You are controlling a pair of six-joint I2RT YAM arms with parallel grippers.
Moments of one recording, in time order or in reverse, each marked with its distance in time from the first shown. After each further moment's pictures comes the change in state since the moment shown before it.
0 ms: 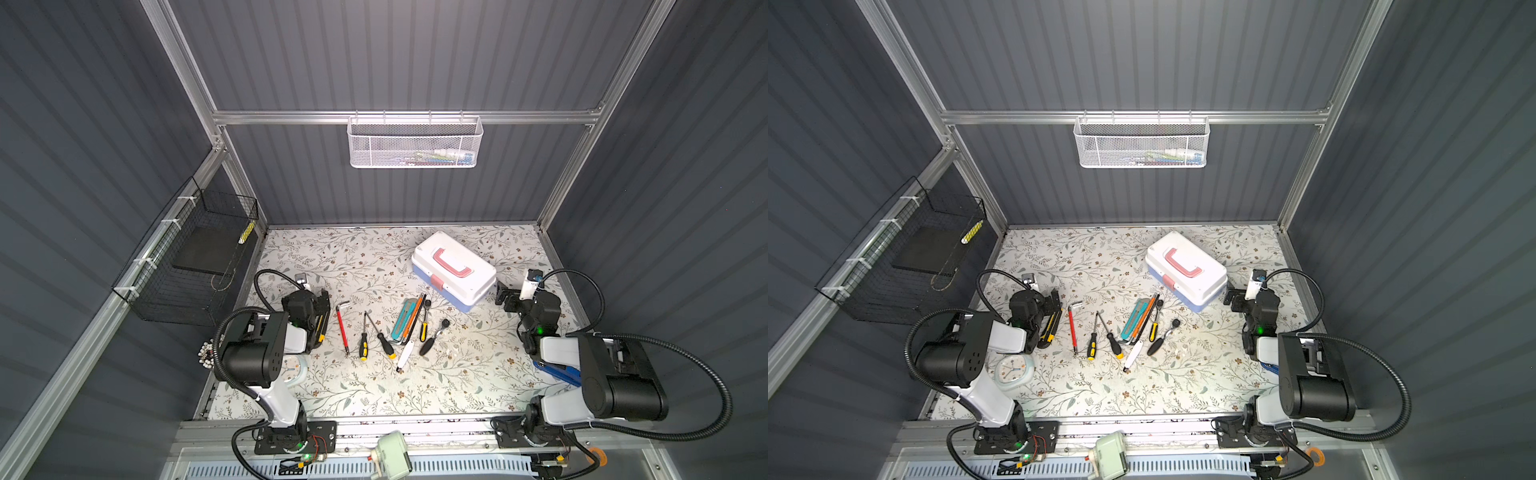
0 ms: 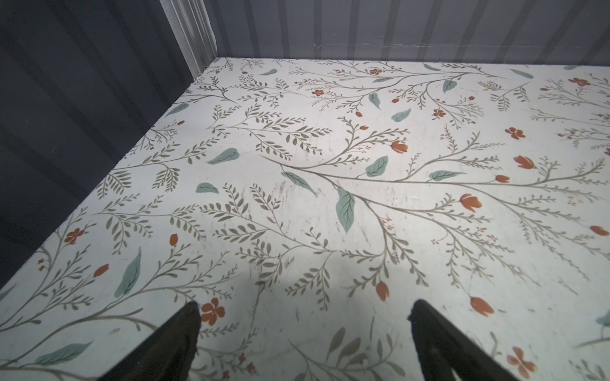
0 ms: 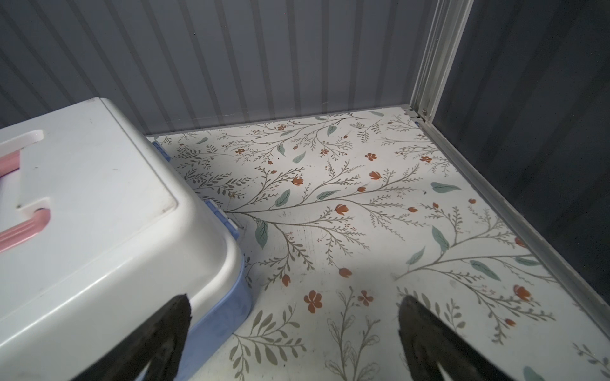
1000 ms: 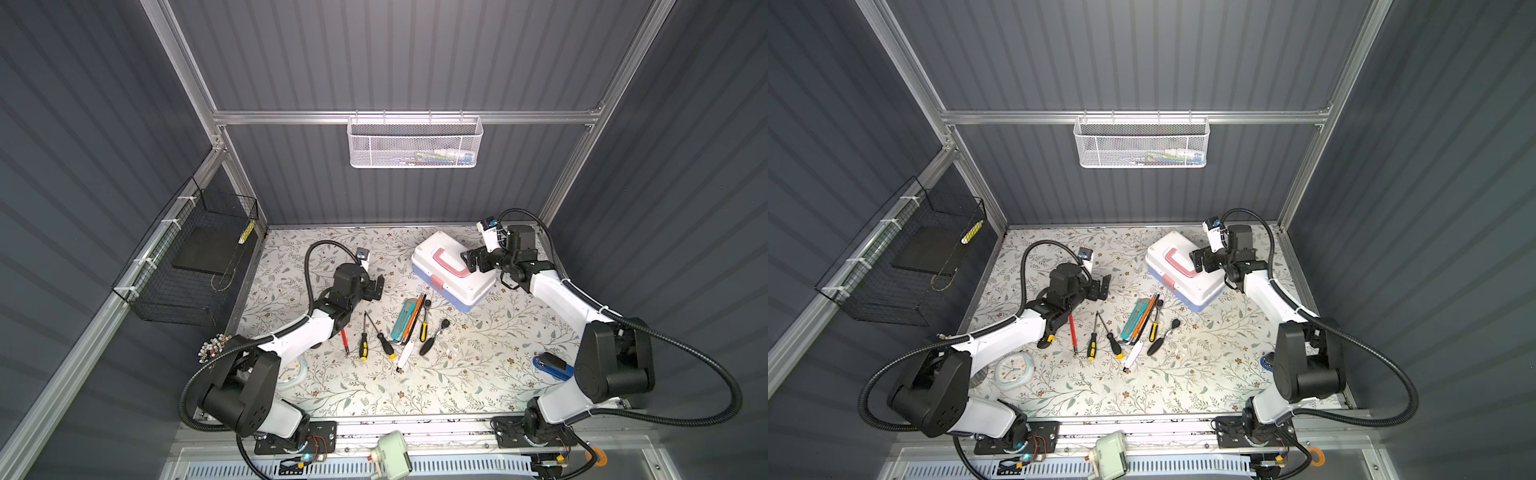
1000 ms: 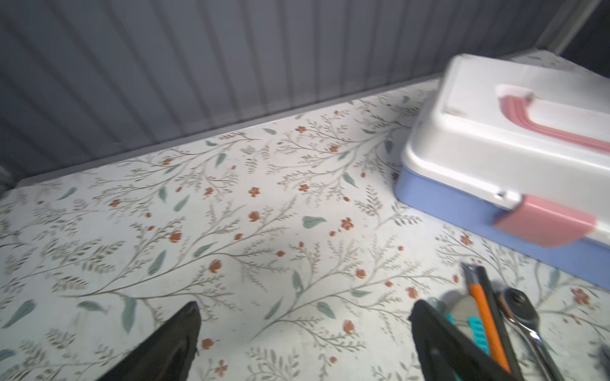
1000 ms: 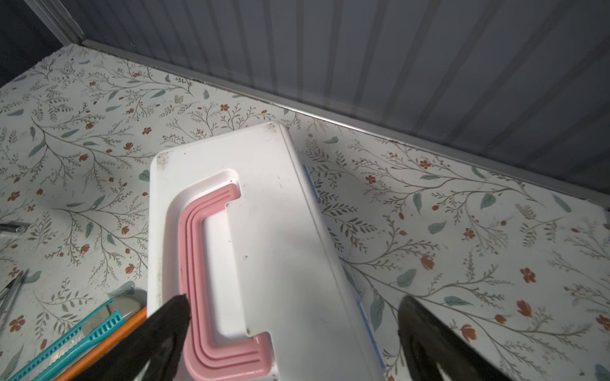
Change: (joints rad) left arm -0.487 -0.219 0.376 -0.640 0.044 0.029; right arm 0.224 0.142 0.832 -1.039 -0.179 -0.235
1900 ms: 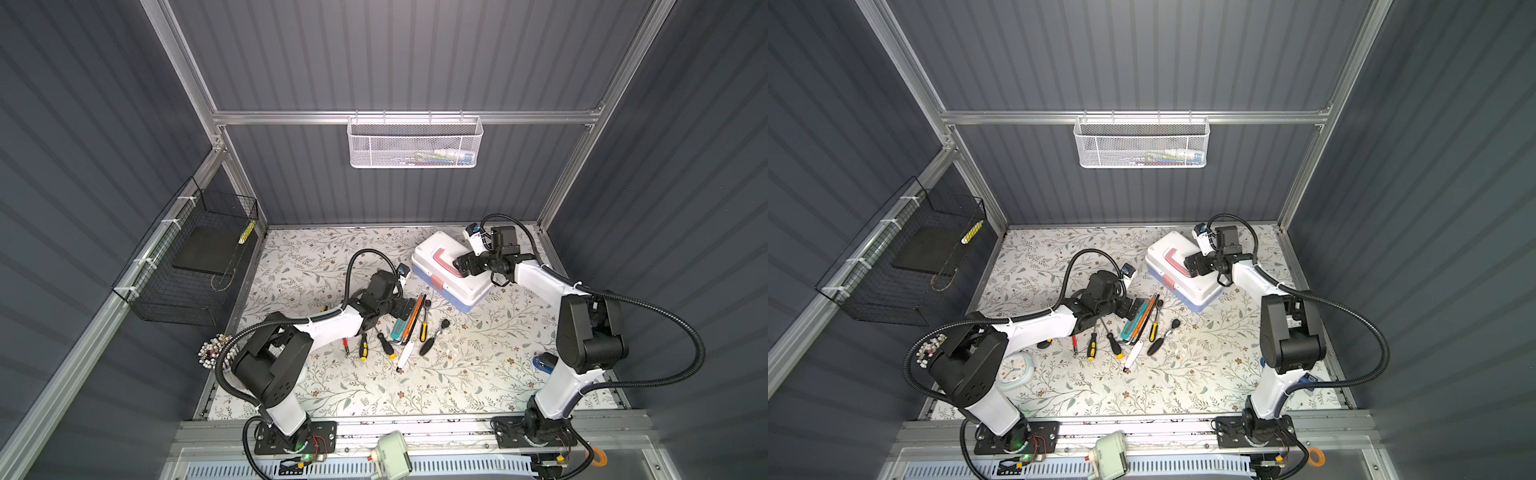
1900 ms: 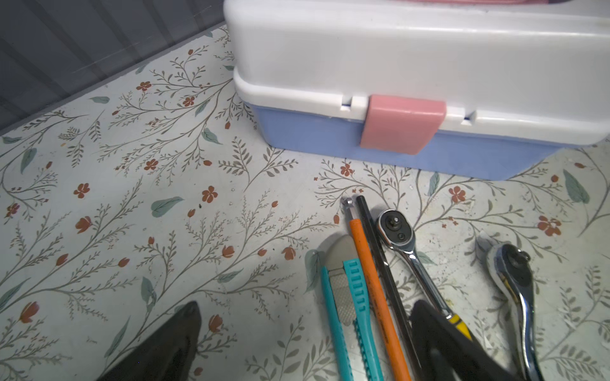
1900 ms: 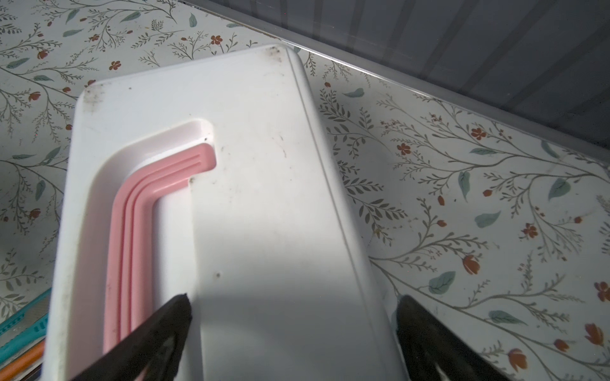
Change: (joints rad) left arm -0.164 0.190 0.123 -0.106 0.113 0.043; right arm 0.021 0.180 0.092 -0.050 0.010 -0.067
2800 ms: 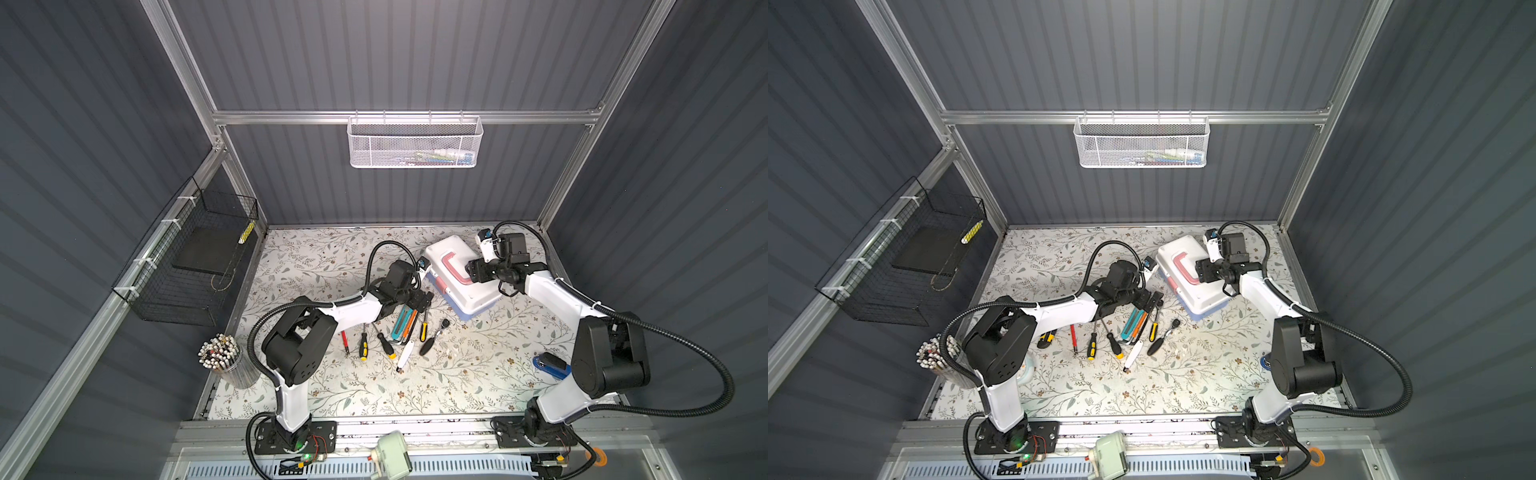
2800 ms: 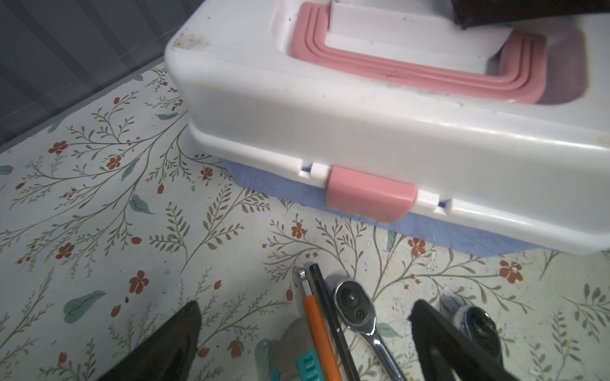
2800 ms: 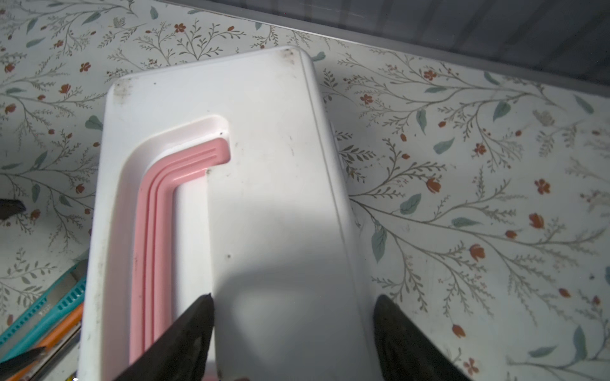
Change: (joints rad) left arm -0.037 0.208 0.231 -0.008 0.104 0.042; right arm -0.001 -0.184 -0.141 -0.074 0.129 0.173
